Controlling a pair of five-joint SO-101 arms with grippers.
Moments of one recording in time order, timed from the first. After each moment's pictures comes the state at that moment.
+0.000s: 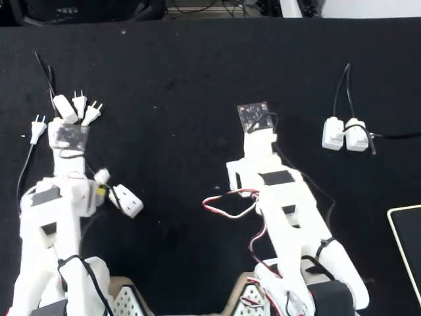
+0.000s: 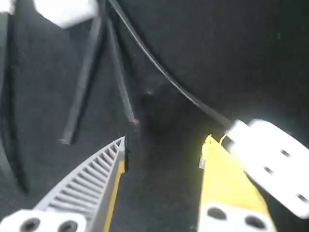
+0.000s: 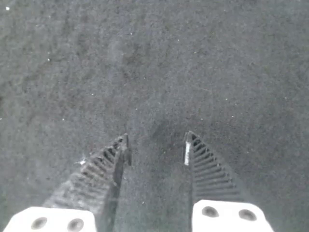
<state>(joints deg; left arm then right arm) -24.3 -38.8 68.6 39.9 -26.9 -9.2 -27.5 63.3 34.0 0.3</state>
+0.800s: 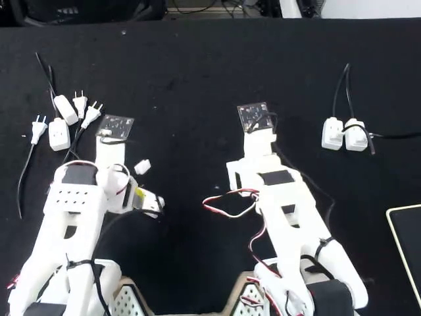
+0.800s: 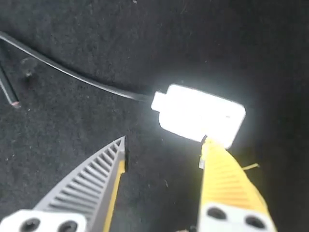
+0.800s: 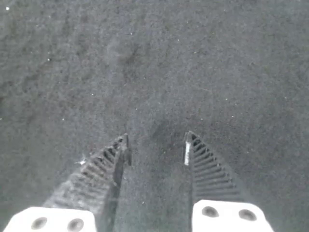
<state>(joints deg) -1.8 -38.8 54.1 68.0 -9.5 -9.2 -27.5 63.3 34.0 0.2</state>
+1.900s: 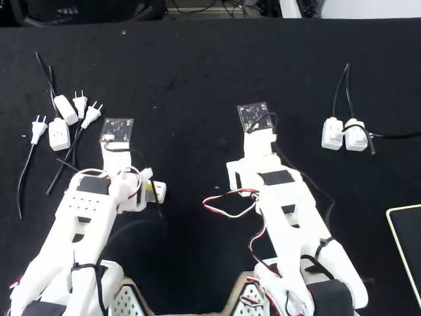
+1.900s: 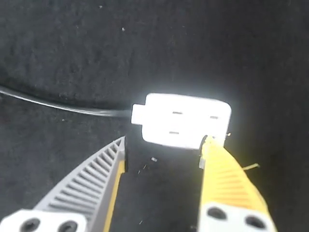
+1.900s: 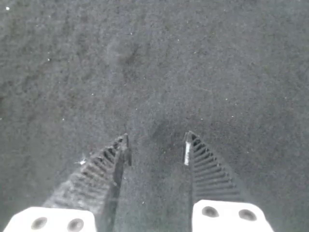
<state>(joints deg) 2.9 -38.8 62.2 52.4 2.5 -9.2 -27.5 63.3 34.0 0.3</state>
